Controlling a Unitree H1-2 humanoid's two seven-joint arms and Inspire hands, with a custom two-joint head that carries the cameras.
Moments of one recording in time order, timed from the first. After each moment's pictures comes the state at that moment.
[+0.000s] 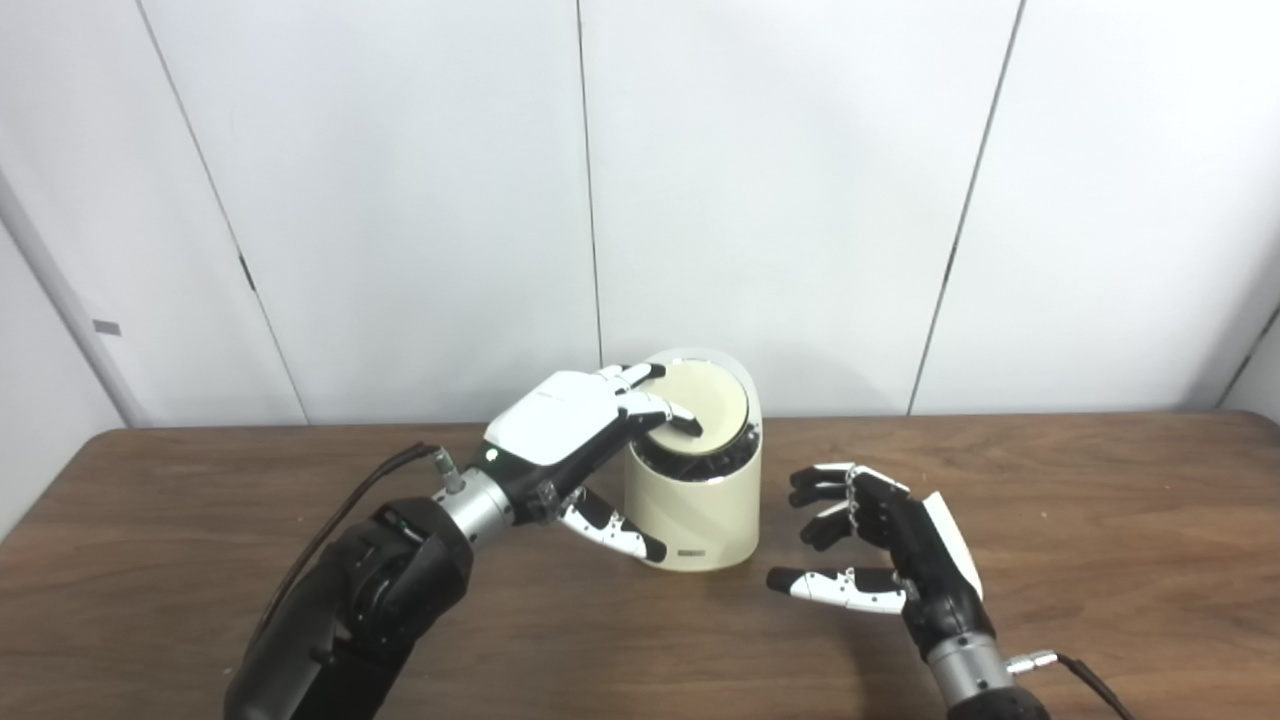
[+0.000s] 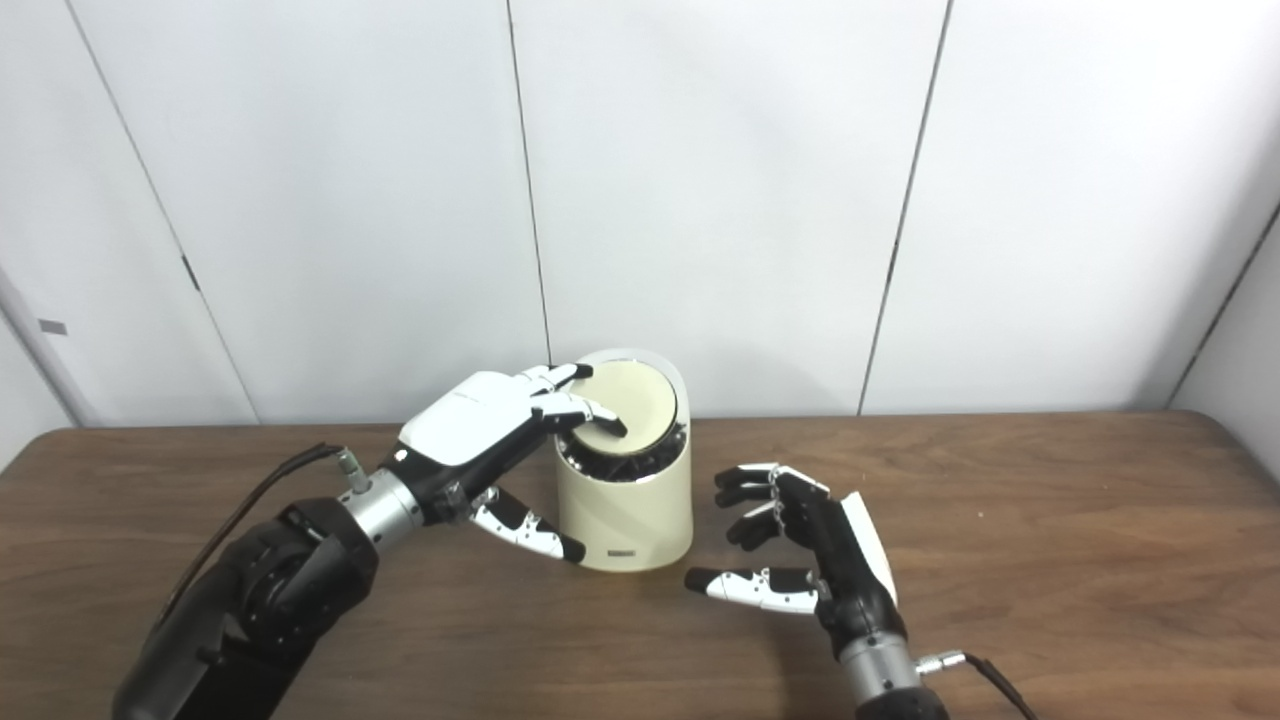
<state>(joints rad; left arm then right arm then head) -0.61 0.34 -0.33 0.01 0.71 -0.18 -0.35 -0.19 -0.09 0.04 -0.07 -0.21 0.02 0.00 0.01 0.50</state>
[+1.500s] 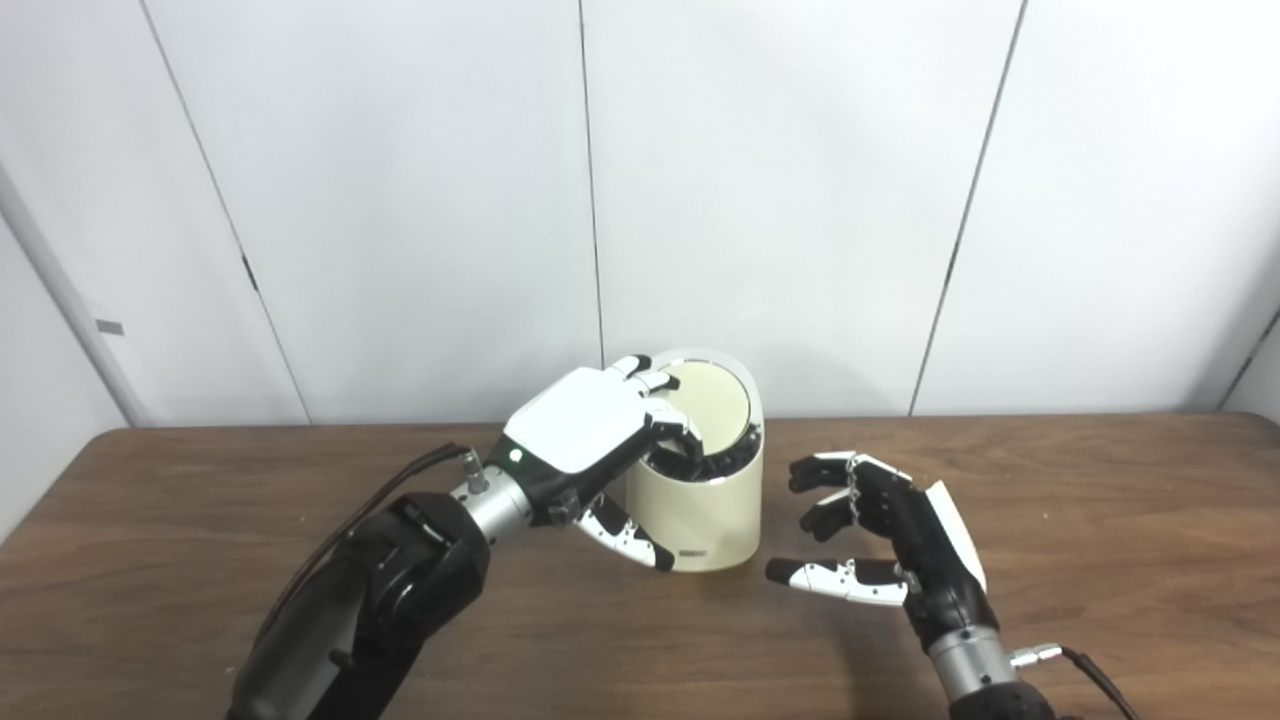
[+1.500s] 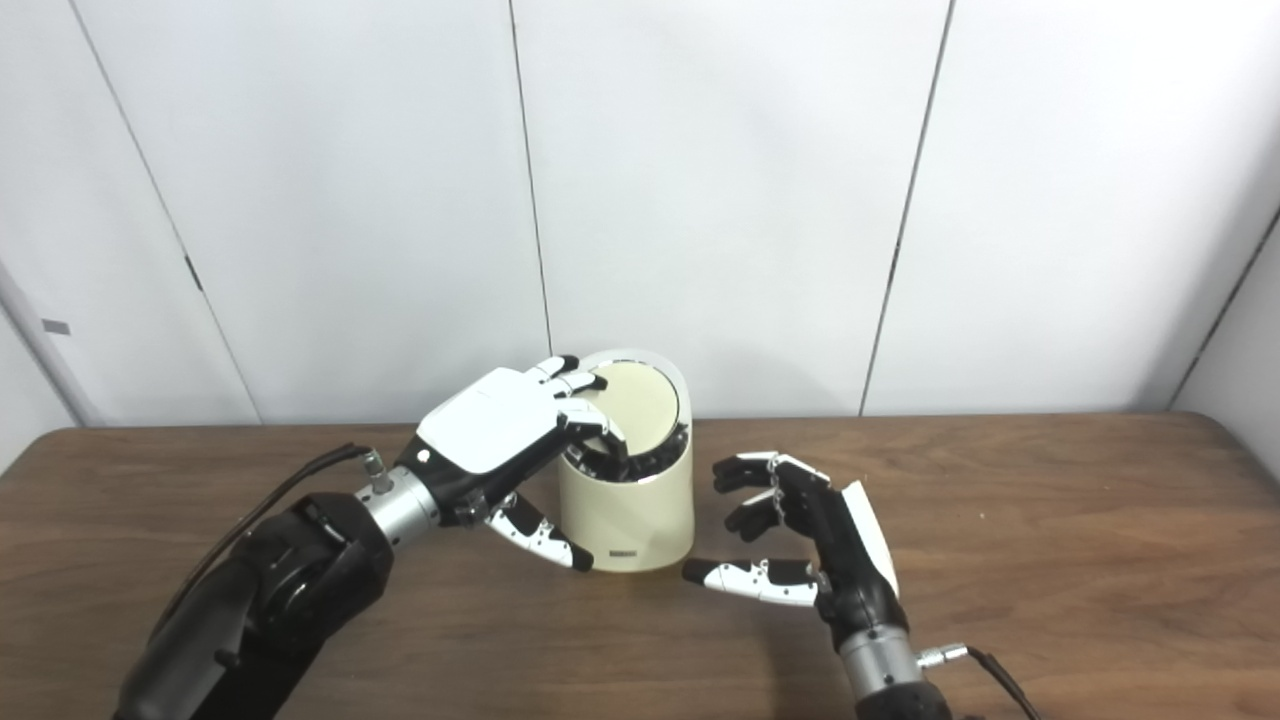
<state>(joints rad) -0.63 0.35 -0.40 -0.03 0.85 -0.18 -0.38 -0.19 -0.09 0.04 -0.13 -0.22 0.04 0.00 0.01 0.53</state>
